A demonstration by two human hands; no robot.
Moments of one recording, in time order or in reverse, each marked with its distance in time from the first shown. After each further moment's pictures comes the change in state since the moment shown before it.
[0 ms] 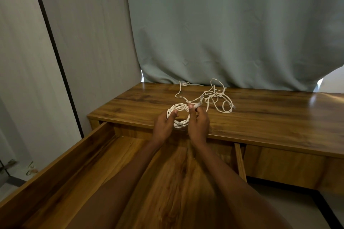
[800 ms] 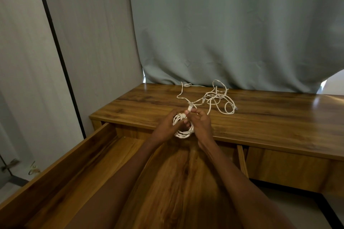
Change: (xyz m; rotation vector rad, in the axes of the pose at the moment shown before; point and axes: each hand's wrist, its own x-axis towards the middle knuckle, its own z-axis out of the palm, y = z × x) left_hand 0.005 -0.001 -0.015 0.153 -0.349 0.146; right_hand 0.007 -0.001 -0.014 0.465 -0.304 0.425
